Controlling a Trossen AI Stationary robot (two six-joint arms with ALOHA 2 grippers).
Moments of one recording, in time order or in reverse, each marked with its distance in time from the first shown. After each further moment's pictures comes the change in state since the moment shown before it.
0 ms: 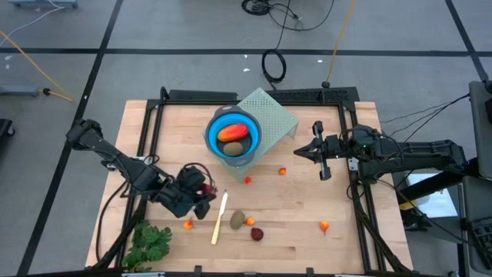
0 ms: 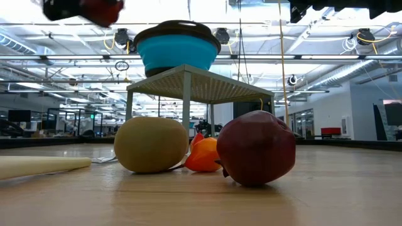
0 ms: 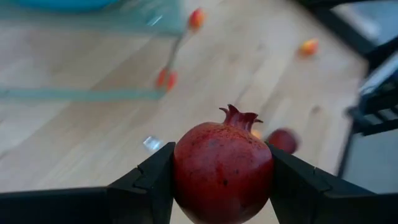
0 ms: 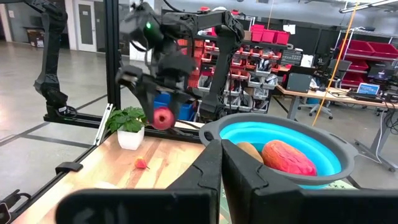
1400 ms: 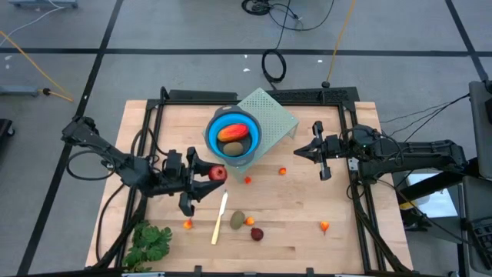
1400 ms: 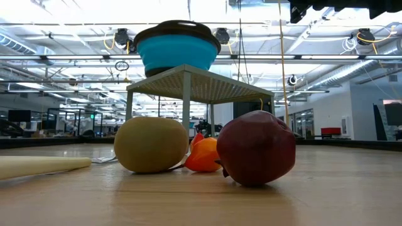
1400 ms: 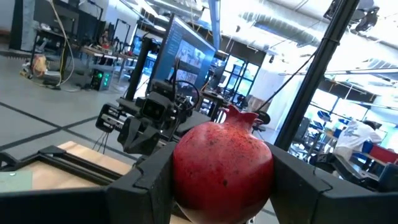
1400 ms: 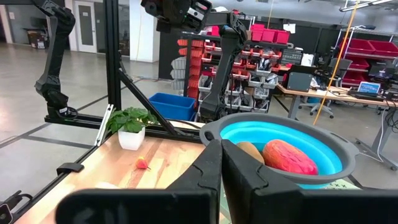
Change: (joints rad) left arm -0.001 -0.098 0.001 1.050 -0.138 0.860; right arm 0.000 0.000 0.000 0.000 0.000 0.008
